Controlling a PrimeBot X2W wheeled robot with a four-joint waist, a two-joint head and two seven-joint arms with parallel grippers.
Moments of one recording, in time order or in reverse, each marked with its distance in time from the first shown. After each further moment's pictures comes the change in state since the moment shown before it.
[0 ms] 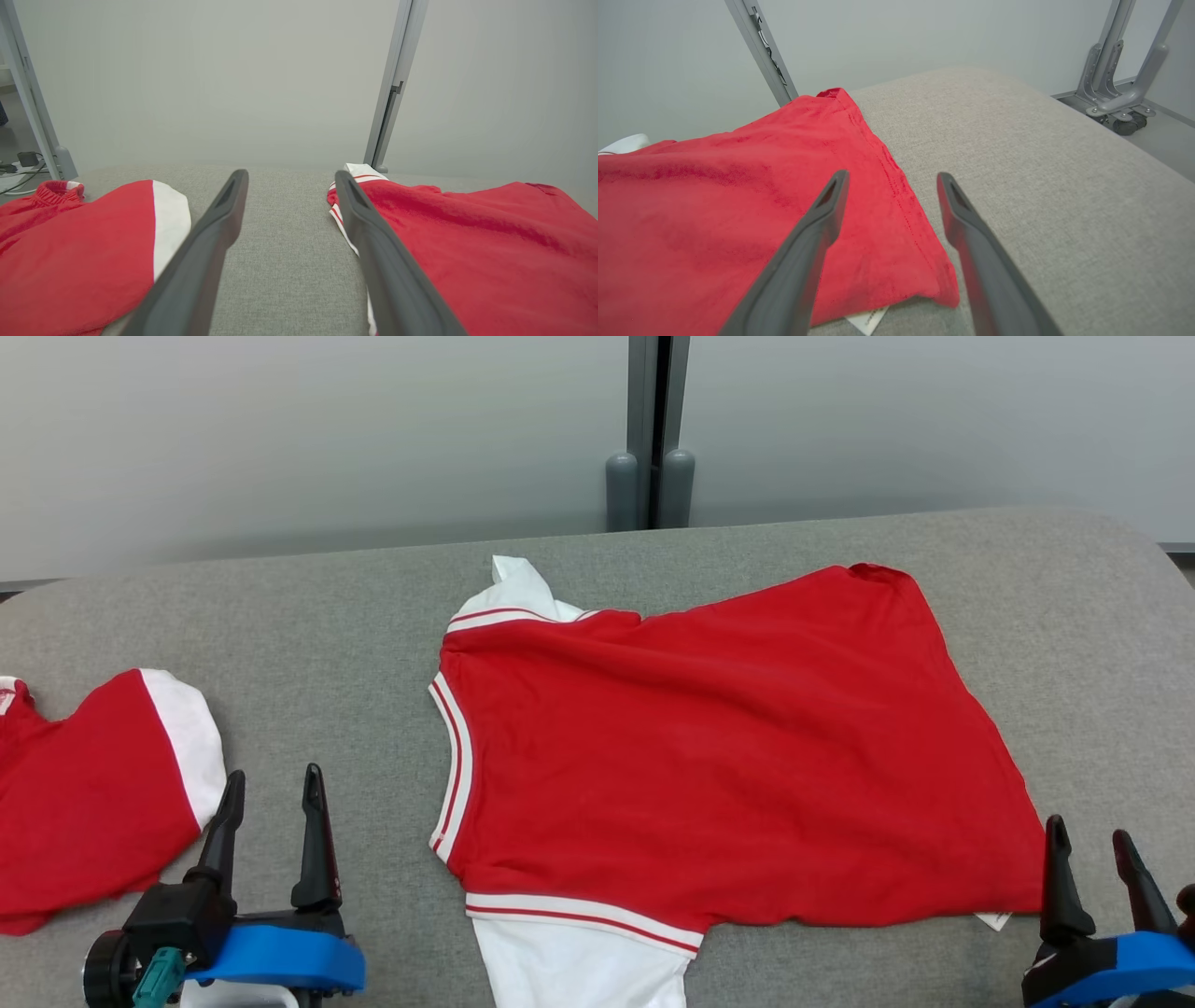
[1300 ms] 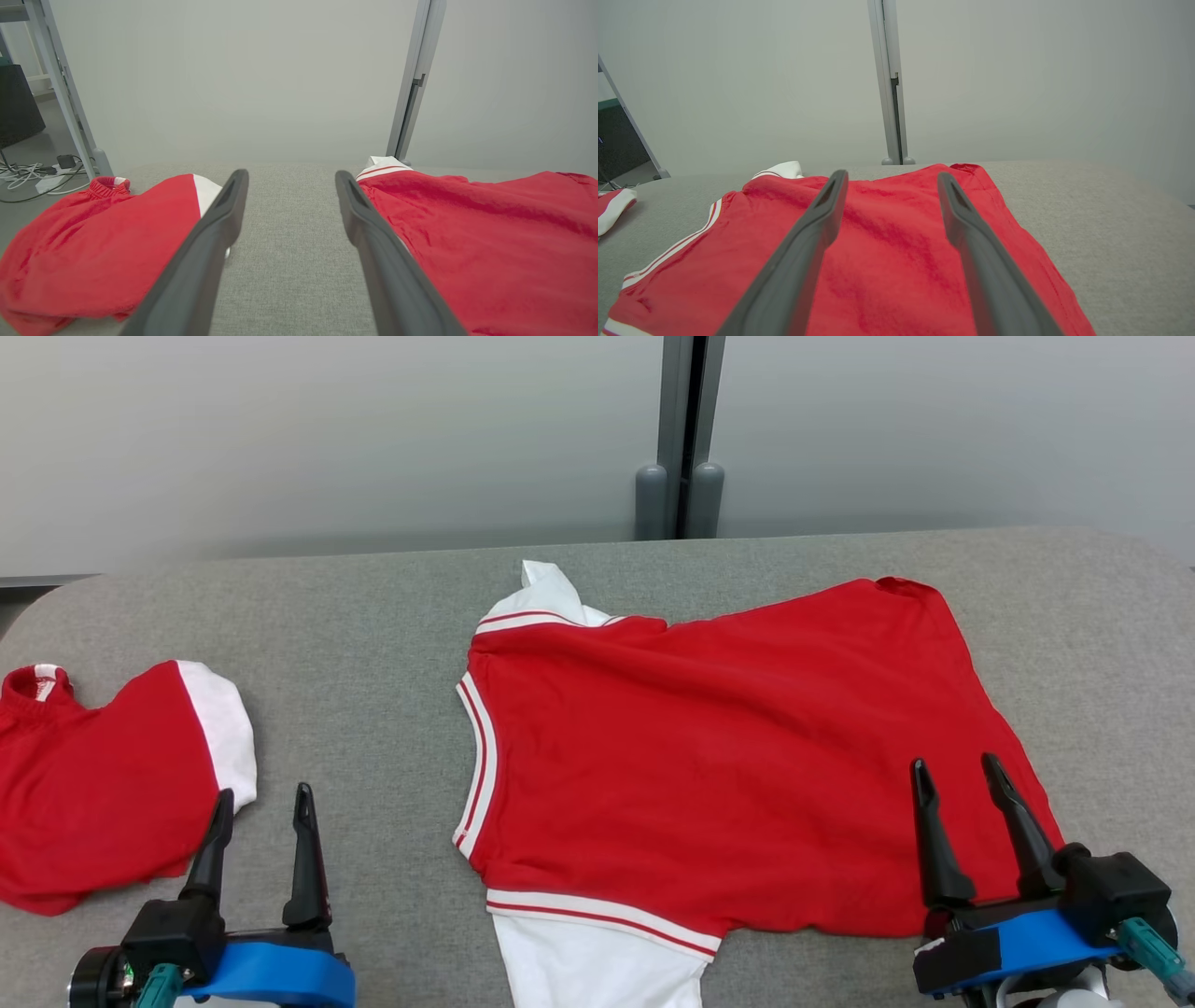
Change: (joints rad) left arm 0.036 0.004 0.027 -0.010 0.049 0.002 0.000; right arm 0.001 0.015 0.262 -0.200 -0.068 0.000 -0.072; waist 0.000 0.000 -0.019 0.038
